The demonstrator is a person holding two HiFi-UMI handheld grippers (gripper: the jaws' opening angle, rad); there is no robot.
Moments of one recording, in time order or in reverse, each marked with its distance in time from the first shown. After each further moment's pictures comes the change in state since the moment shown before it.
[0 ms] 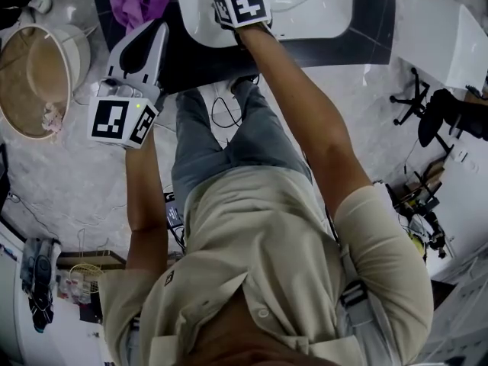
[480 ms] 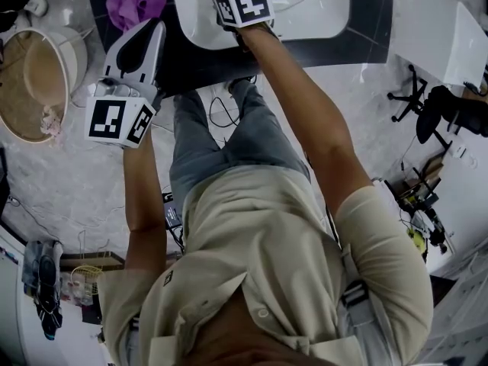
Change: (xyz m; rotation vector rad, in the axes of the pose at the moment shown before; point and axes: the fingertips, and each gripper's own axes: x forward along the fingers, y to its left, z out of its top) left arm 0.007 0.005 0.001 -0.001 0.002 -0.009; right arm -0.001 -0.004 -0.009 0.027 0.040 0.034
